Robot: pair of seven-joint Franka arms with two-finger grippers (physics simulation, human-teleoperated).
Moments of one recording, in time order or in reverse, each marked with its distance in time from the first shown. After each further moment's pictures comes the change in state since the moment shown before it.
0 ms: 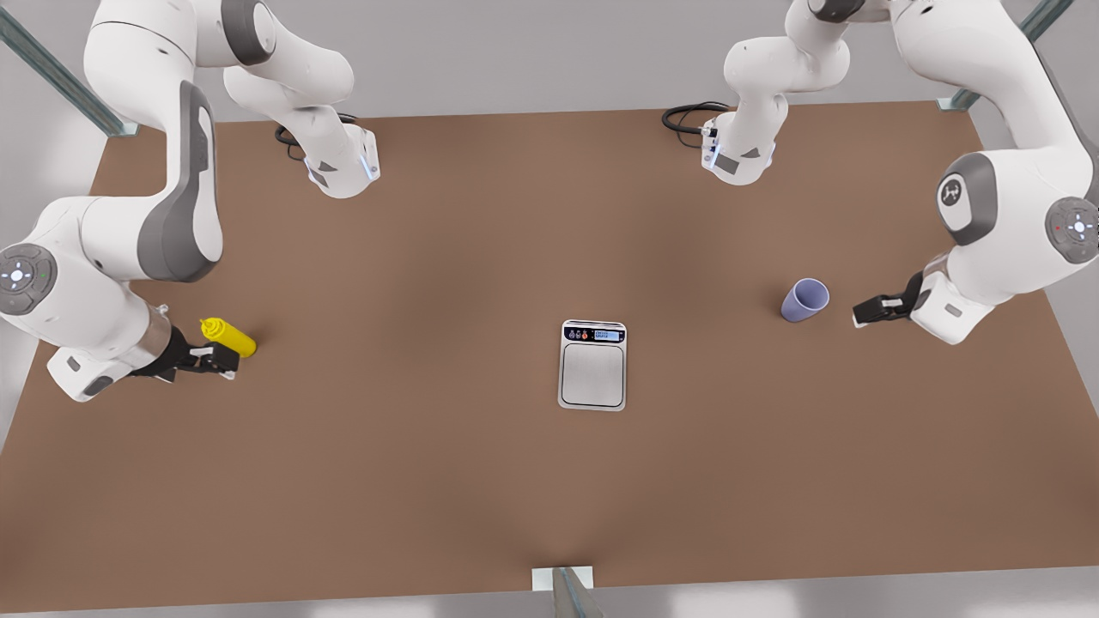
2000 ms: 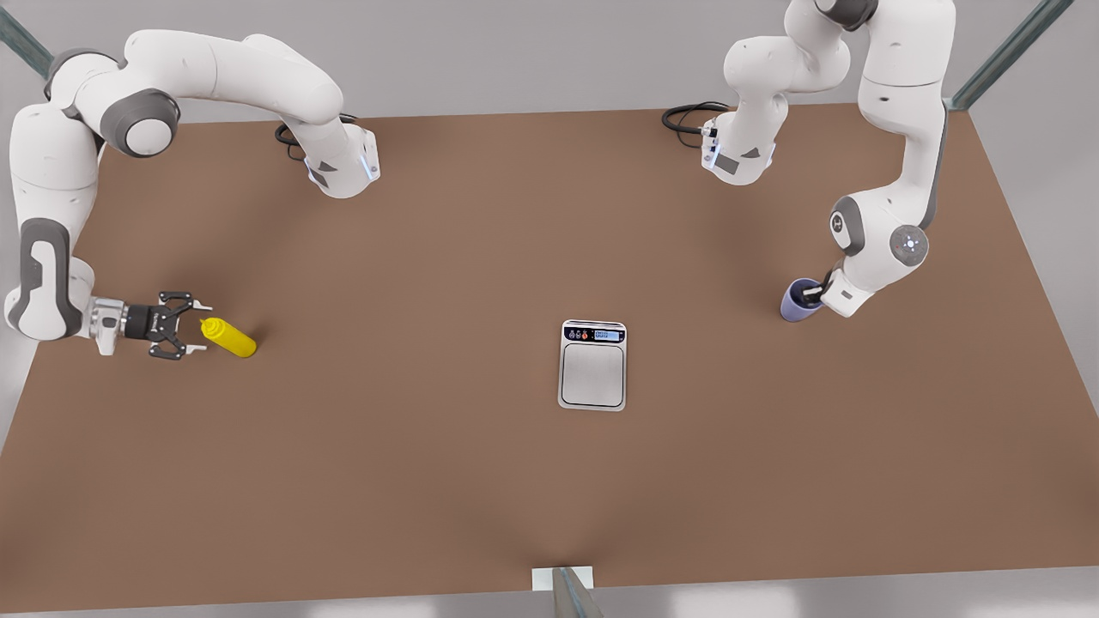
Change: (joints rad) left arm -0.042 -0.033 0.177 -0.937 -0.002 0.873 0.195; right arm -0.790 0.481 0.006 -0.308 0.658 -0.101 -2.519
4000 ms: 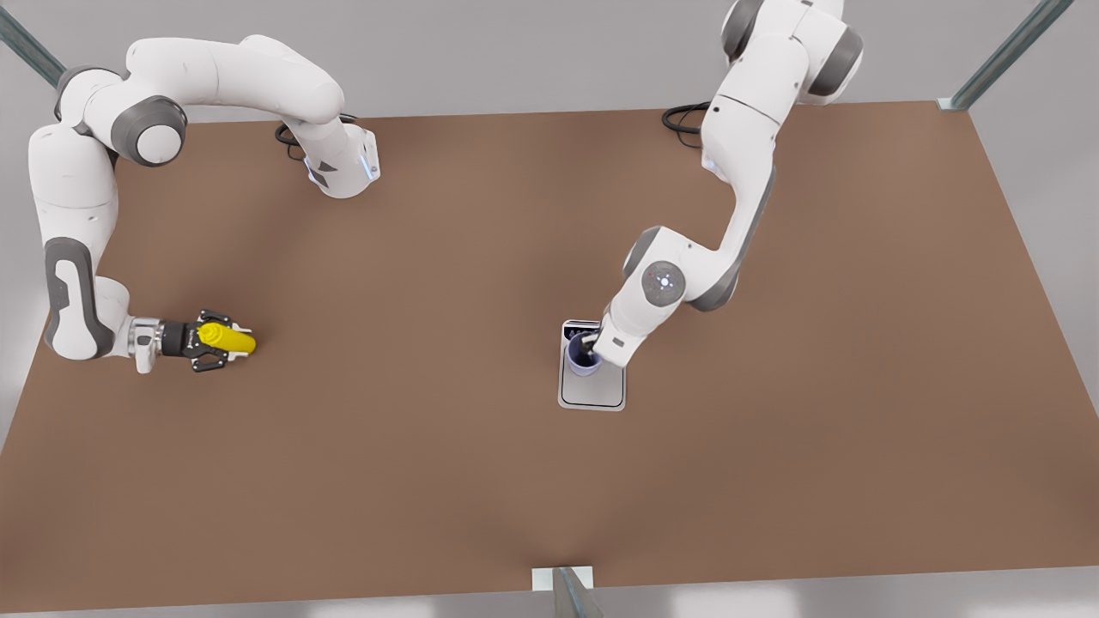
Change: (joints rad) left arm -0.522 0.353 -0.256 0.773 -0.169 -0.237 -0.864; right arm 0.031 0.043 0.086 -0.024 0.099 -0.034 0.006
